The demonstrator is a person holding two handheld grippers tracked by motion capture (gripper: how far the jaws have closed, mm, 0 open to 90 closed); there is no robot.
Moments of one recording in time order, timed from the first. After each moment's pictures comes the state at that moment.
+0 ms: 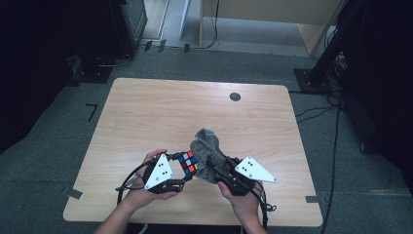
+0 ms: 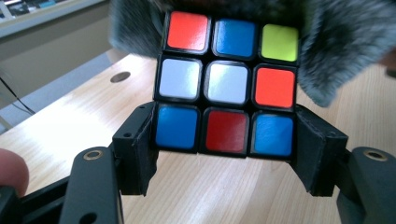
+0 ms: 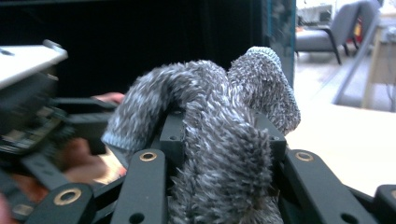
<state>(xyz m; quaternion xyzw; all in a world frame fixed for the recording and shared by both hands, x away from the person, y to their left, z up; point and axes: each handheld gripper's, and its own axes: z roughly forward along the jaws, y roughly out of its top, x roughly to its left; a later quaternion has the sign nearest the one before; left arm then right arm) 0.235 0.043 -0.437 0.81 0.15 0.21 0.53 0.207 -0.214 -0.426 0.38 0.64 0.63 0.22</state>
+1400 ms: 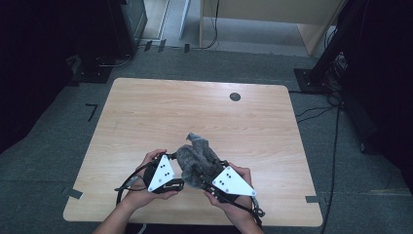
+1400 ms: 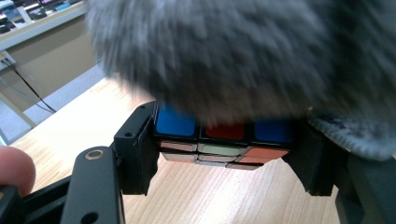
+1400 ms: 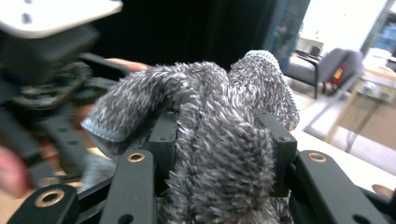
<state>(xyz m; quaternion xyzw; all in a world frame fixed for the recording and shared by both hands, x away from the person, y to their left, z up) 0.236 0.041 -0.441 0.81 0.15 0.24 0.51 0.191 -0.182 -0.418 0.29 0.70 0.56 0.33</state>
